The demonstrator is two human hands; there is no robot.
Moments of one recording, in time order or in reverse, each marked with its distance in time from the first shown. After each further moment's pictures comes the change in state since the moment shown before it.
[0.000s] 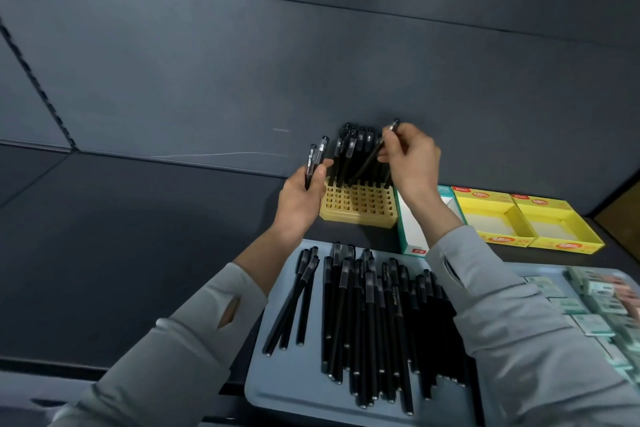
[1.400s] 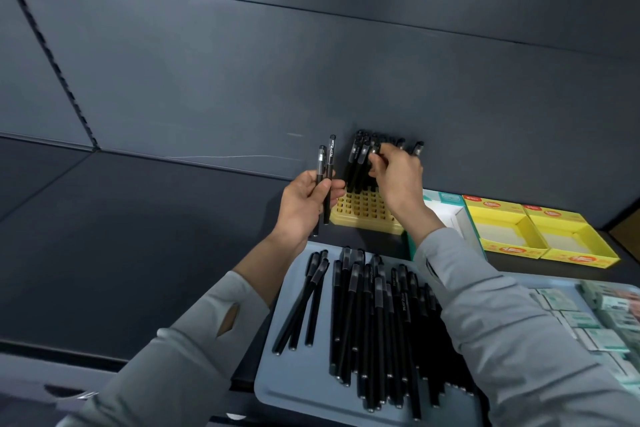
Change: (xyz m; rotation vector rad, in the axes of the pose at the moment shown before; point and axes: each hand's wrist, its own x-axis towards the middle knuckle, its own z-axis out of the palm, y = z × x) left_hand -0.008 -0.001 -0.010 -0.342 -0.007 -0.018; right_hand -0.011 0.000 0.028 -0.316 -0.115 -0.133
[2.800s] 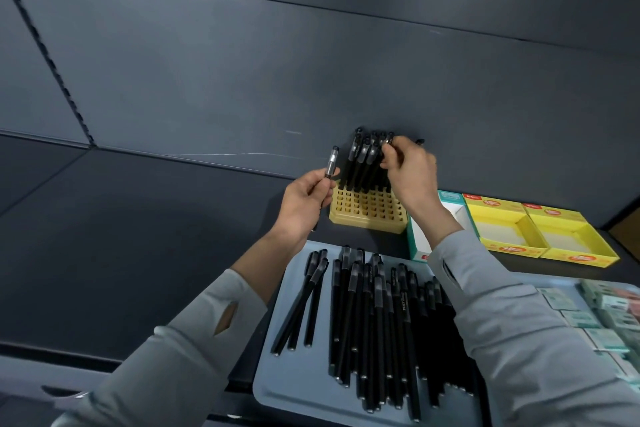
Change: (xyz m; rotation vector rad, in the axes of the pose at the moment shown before) left_hand 0.003 -0.001 0.000 0.091 -0.024 -0.022; right_hand 0.005 0.013 -0.013 0.023 0.012 -0.030
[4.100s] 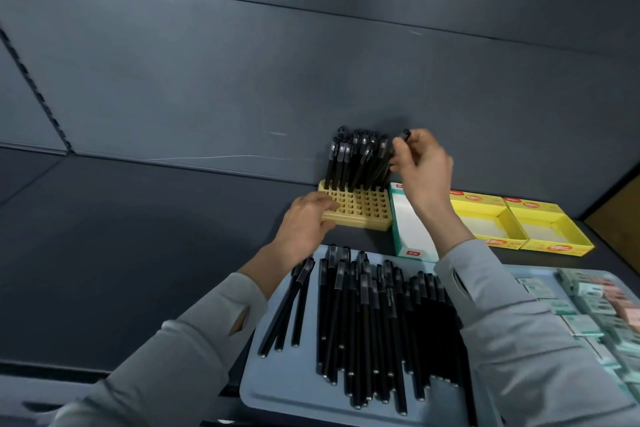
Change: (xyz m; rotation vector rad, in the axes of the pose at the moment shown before) left_hand 0.006 -0.037 0.004 1.043 -0.217 0.284; right_hand -0.010 0.011 -0.035 0.278 0.136 0.113
